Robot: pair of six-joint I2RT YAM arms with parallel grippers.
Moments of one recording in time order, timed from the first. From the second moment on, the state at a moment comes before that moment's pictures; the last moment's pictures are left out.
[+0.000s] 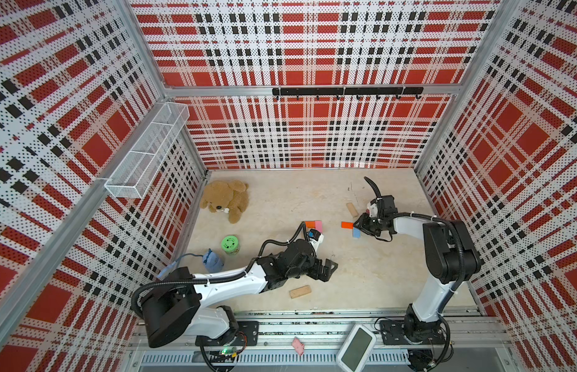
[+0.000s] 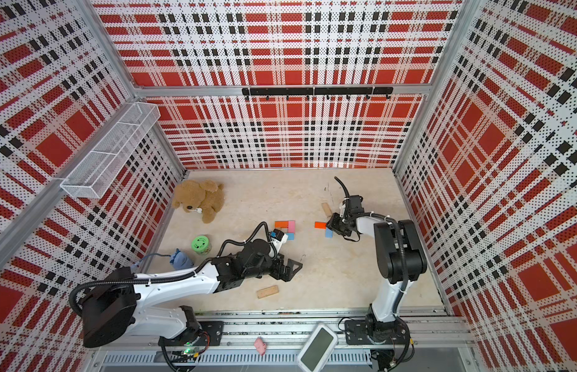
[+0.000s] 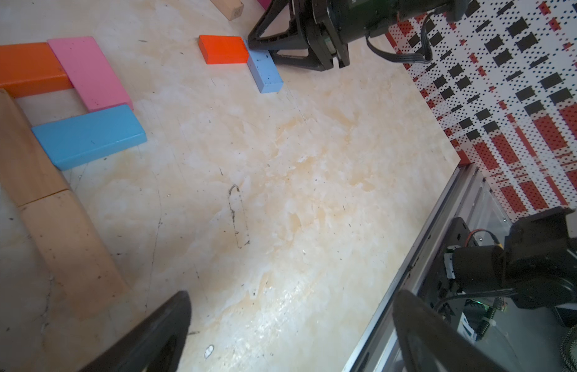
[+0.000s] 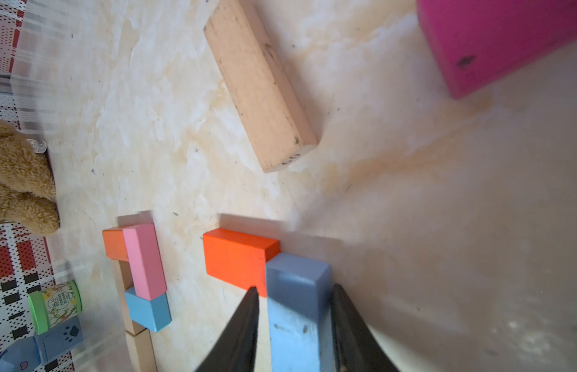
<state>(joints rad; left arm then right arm) -0.99 1.34 0.66 0.07 0.07 -0.54 0.14 1.82 0.99 -0.20 -0.38 0.51</state>
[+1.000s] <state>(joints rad) -1.03 1.24 0.66 0.03 -0.02 -0.49 0.25 1.32 0.74 -0.36 -0.21 0.54</state>
